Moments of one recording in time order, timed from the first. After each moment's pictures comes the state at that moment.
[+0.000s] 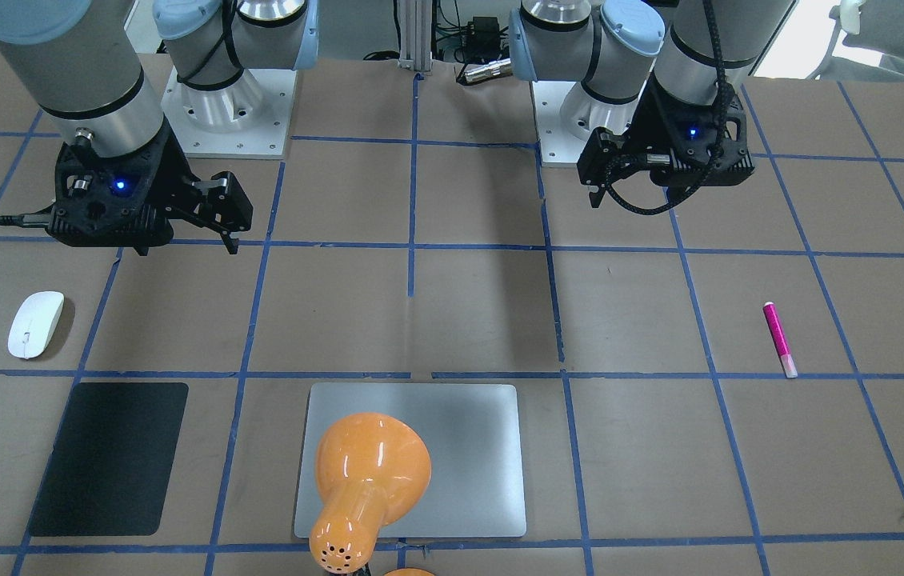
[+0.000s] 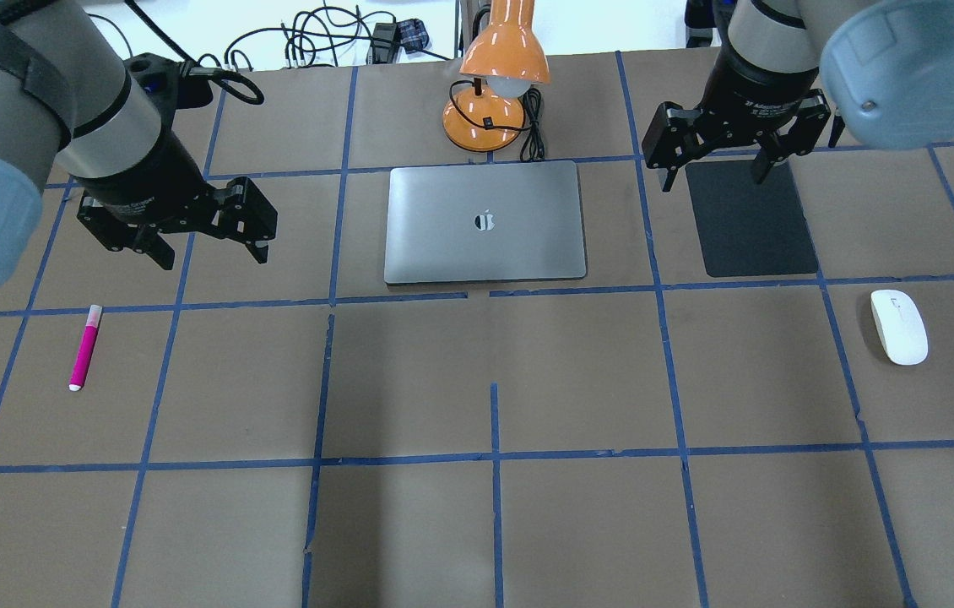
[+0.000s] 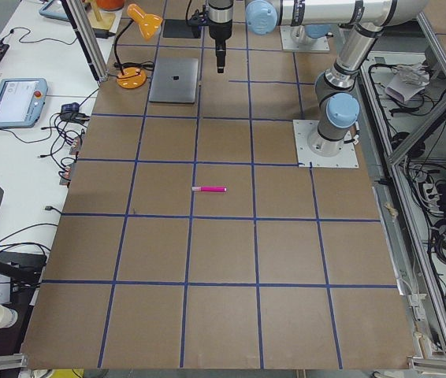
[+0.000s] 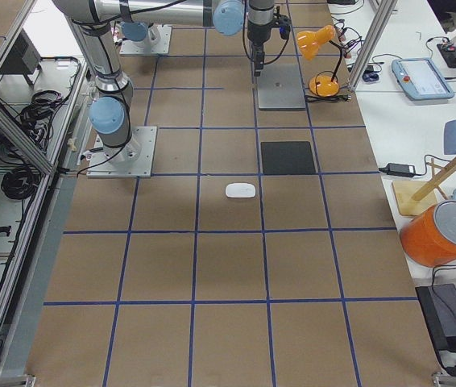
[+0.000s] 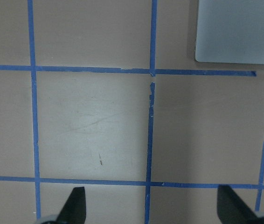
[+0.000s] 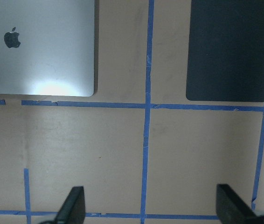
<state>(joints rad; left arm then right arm) -1.55 -1.49 -1.71 -1.52 1.59 -0.02 1.59 -1.49 1.56 -1.65 -1.57 -0.02</state>
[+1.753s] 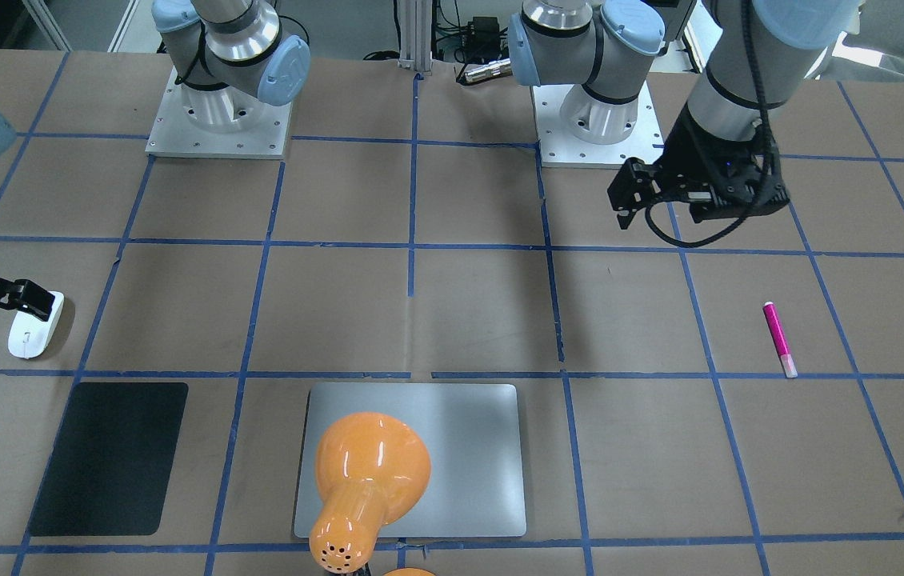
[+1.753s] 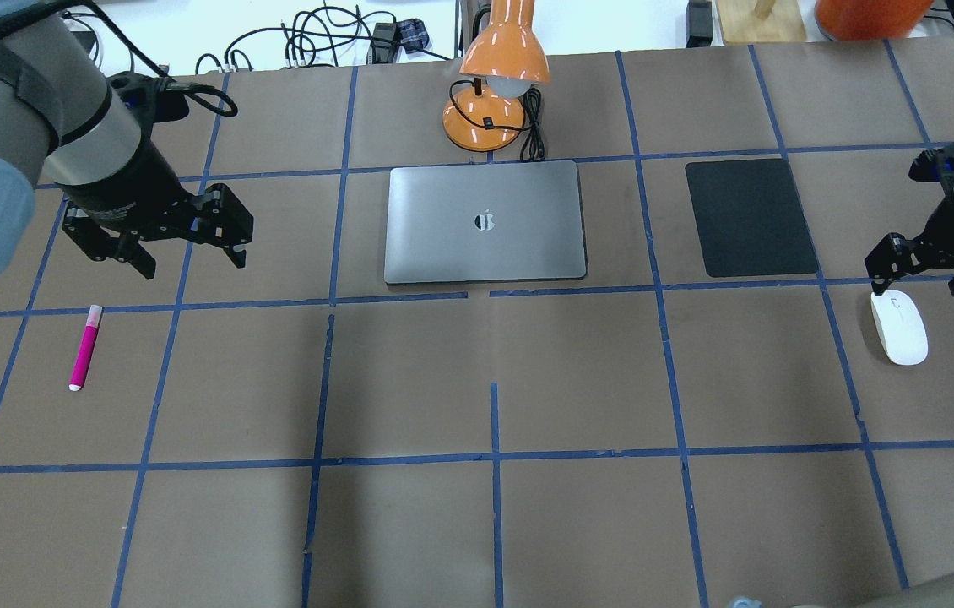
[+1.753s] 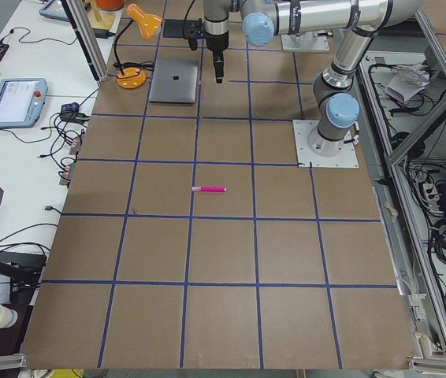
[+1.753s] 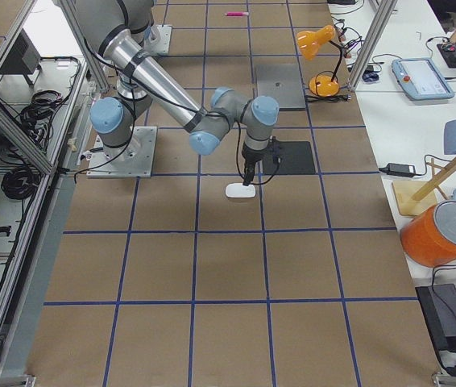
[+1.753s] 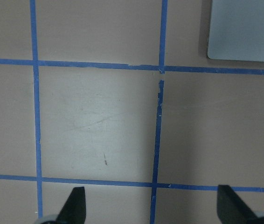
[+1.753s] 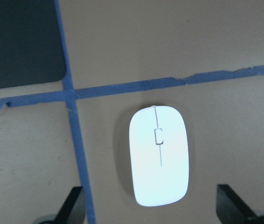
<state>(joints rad) -1.42 -1.52 -1.75 -1.49 1.59 0.02 1.02 -1.28 1.93 -2.17 -1.70 -0.44</state>
